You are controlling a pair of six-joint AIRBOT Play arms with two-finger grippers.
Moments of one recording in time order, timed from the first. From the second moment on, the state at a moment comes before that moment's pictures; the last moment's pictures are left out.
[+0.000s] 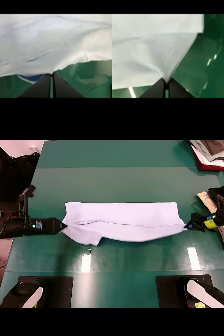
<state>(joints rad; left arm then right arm) -0.10 -0.69 0.79 1.04 -1.10 -1.60 -0.39 -1.09 0.96 -1.13 1.44 1.43</state>
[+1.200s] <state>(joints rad) -0.10 -1.27 0.99 1.09 -0.57 -1.48 -0.26 -1.58 1.36 -1.07 1.26 1.49</state>
